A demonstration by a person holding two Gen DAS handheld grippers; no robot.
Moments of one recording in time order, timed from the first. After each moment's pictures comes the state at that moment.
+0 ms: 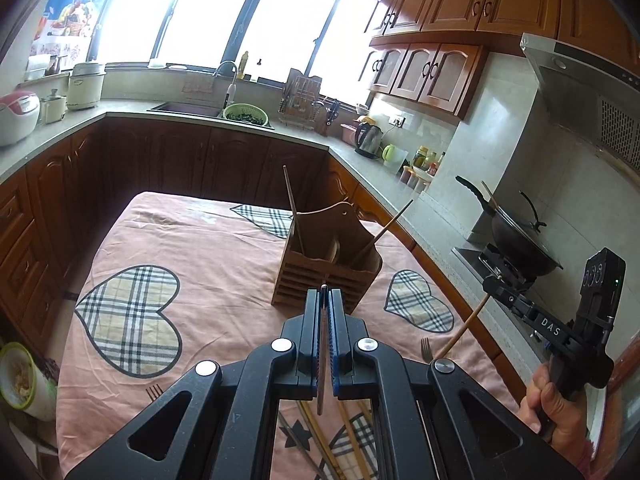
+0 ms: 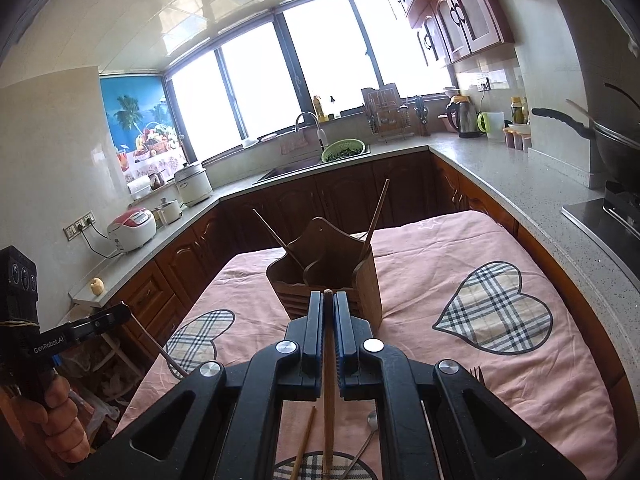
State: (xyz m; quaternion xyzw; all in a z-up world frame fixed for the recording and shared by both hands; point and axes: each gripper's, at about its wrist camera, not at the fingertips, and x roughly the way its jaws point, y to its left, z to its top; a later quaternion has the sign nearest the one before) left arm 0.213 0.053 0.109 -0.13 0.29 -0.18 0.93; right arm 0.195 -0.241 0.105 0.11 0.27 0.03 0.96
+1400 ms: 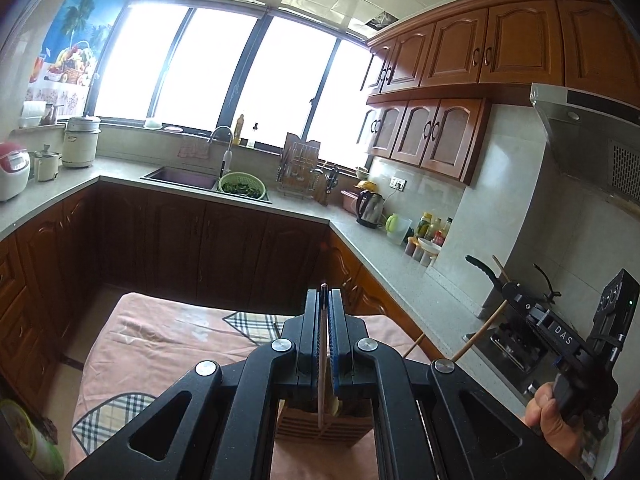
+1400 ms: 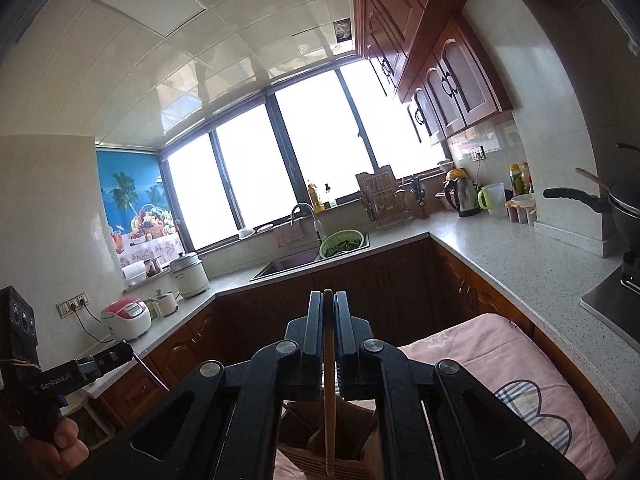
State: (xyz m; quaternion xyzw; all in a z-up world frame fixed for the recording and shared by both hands) left arm 0.347 0.032 0.154 -0.13 0.18 -0.16 0.96; right arm 0.292 -0.265 0.179 0.14 0.11 0.00 0.98
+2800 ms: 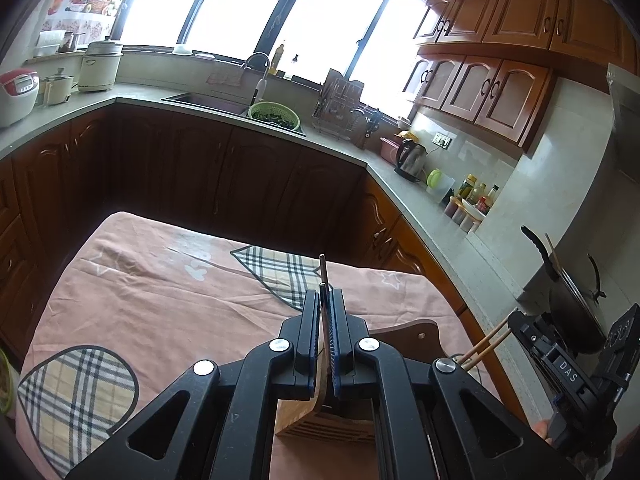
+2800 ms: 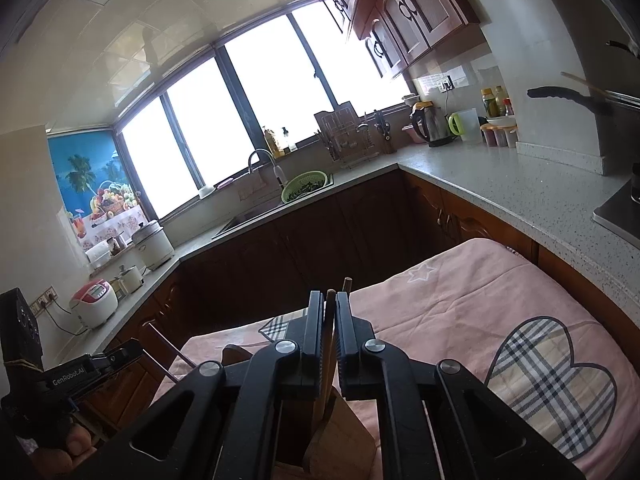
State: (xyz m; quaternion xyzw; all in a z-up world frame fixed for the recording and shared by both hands) left arm 0.493 0.004 0.039 -0.18 0.29 -0.12 0.93; right arm 0.361 -0.289 0.064 0.18 0.22 -0.04 0.96
